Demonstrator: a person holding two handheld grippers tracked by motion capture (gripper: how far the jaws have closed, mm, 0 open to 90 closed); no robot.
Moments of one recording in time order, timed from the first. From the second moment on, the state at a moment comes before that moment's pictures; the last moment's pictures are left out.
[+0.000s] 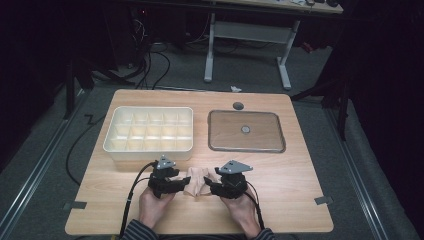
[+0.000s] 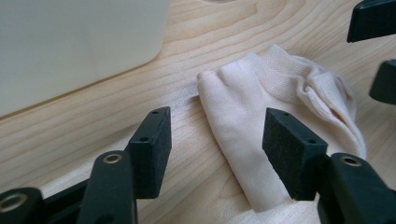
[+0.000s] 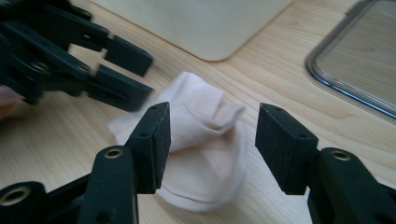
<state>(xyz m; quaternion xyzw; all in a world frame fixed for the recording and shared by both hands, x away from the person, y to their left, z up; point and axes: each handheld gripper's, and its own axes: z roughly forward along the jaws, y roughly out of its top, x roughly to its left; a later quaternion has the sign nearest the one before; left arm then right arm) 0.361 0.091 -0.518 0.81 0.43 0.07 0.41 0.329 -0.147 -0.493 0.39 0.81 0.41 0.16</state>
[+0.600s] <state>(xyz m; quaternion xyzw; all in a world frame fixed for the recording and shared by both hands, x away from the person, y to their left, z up) 0.356 0.082 -0.526 0.81 0.43 0.09 0.39 0.335 -0.117 -0.506 0.38 0.83 0.37 0.18</state>
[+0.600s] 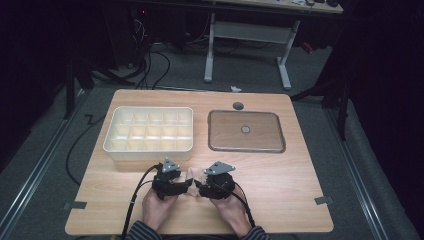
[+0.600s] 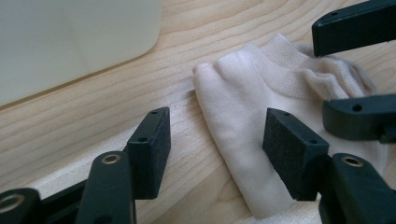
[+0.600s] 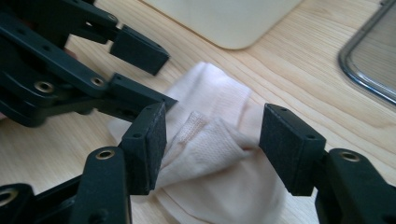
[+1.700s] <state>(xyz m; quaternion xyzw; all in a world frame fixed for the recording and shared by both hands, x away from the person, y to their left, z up) 0.346 0.079 -0.531 0.80 0.43 0.11 0.40 0.354 -0.145 -0.526 0.40 0.83 0.35 0.17</state>
